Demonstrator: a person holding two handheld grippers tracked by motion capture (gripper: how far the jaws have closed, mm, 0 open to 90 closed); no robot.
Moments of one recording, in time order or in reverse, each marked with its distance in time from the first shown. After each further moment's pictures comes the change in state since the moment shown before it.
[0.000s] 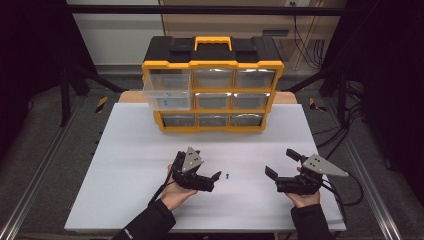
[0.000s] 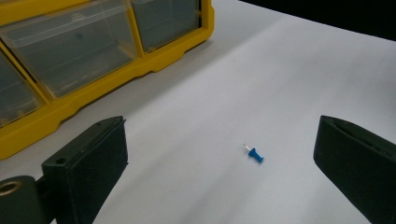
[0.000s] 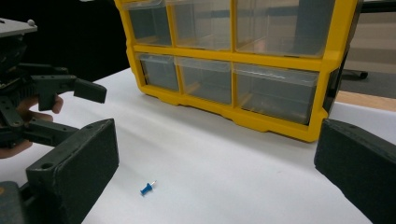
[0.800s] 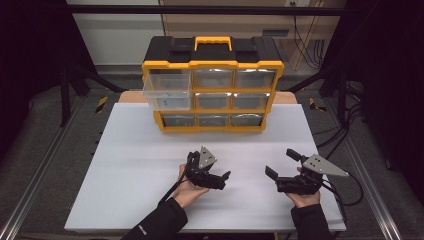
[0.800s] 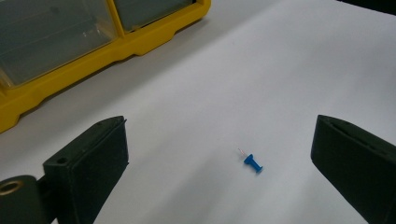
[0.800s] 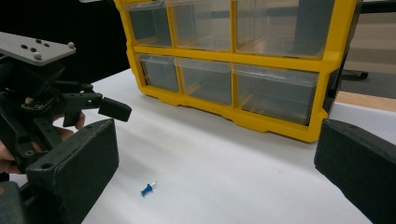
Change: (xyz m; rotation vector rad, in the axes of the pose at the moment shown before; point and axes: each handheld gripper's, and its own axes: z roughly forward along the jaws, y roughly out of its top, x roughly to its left) left arm -0.011 0.000 0.037 0.087 0.019 -0.012; right arm 0.000 0.000 0.000 -0.001 0.000 0.001
